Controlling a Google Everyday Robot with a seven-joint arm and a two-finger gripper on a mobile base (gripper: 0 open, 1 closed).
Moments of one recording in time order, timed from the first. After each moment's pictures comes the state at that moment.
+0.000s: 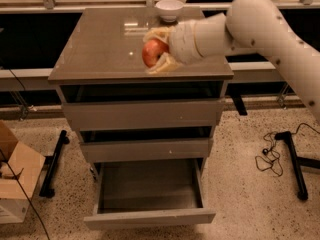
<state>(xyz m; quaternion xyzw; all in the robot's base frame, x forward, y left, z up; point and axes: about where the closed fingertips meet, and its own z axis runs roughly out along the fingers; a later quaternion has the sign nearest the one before) 0.650 0.005 0.924 -0.72 0.46 0.04 0.52</state>
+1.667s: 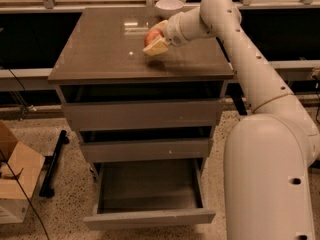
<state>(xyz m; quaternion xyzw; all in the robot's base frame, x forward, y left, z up) 0.837 0.005 0.872 -0.57 0.65 0.14 0.48</state>
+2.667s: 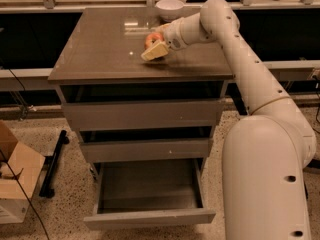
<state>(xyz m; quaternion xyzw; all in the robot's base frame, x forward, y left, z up) 0.844 0.005 0.854 -0.53 0.68 0.17 0.48</state>
